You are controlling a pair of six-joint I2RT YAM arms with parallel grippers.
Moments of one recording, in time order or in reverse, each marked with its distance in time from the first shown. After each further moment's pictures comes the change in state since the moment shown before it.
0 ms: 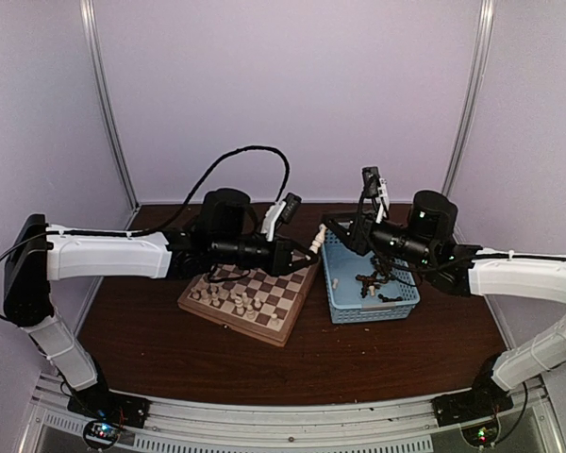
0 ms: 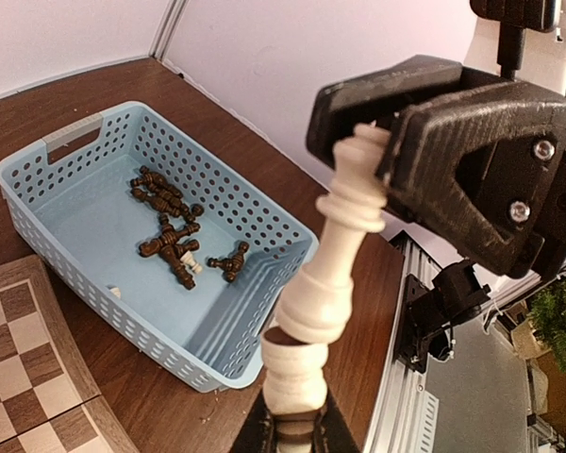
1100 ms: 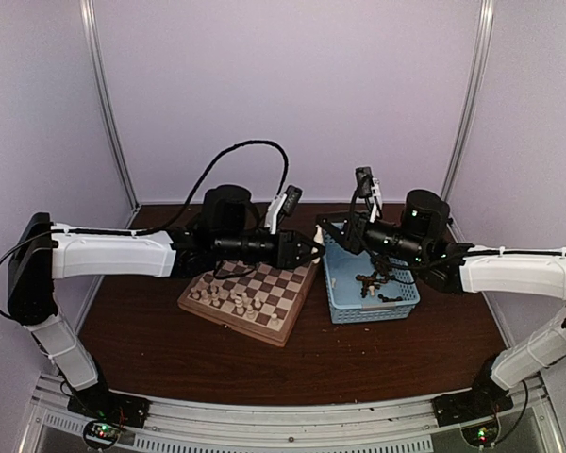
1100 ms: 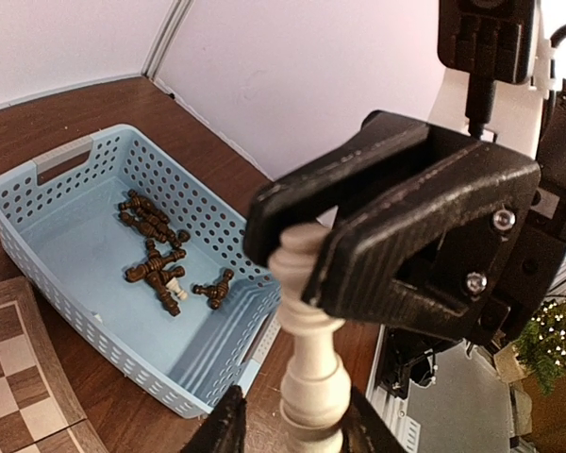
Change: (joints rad) left arm 0.000 0.025 0.022 0.075 0.002 -0.073; right arm -0.002 0.059 0.024 0.031 -0.043 0.024
